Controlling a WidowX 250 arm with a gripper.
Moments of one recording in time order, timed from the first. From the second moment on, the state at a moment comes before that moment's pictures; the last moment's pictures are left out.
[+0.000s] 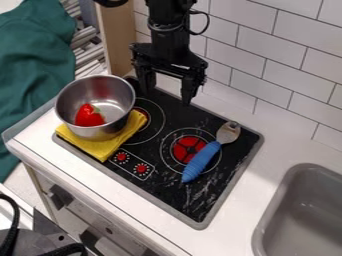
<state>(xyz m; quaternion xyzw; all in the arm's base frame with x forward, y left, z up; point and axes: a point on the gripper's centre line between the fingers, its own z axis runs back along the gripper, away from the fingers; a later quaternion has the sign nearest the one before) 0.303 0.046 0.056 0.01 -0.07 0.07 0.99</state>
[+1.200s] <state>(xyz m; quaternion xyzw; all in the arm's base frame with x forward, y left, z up) 0.295 -0.005 -0.020 -0.02 -0.04 0.05 1.00</state>
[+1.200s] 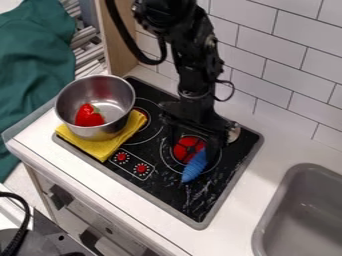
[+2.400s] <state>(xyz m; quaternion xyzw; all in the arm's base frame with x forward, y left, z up) 0.301 -0.019 -0.044 -0.01 -0.04 0.04 1.00</state>
